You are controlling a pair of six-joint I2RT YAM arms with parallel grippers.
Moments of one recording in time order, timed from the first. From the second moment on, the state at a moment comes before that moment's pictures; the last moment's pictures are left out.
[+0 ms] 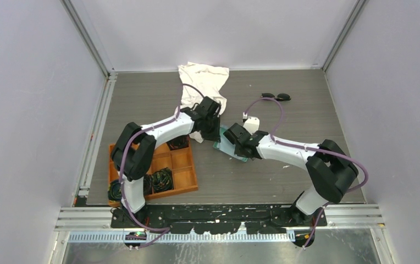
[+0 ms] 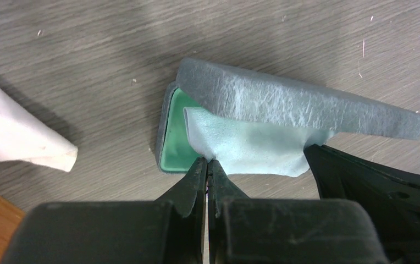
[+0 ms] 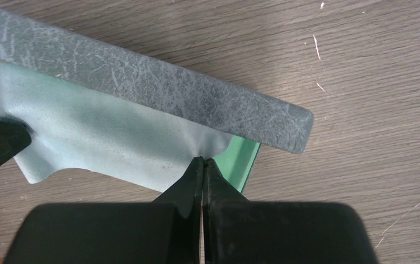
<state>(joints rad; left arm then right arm) -0.69 1.88 1.35 -0.47 0.15 -0.58 0.80 1.56 0.92 -0.50 0.50 0.91</state>
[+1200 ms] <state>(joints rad) -0.70 1.99 1.44 -0.58 0.08 -0.54 0.76 1.59 0.90 -0.48 0.49 0.87</state>
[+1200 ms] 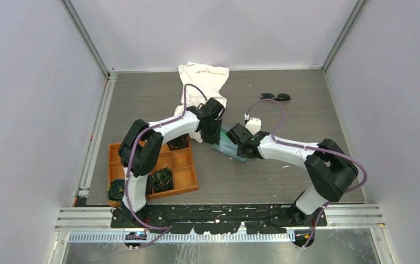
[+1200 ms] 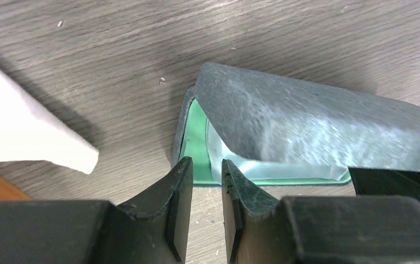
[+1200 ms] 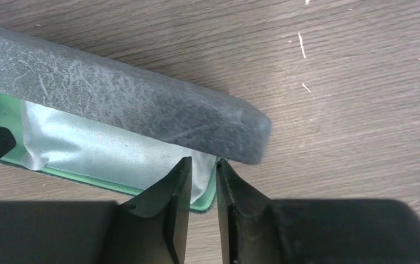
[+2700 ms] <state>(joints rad) -0.70 2.00 1.40 -0.54 0.06 -0.52 0.76 1.35 0.82 -0.53 0.49 0.89</state>
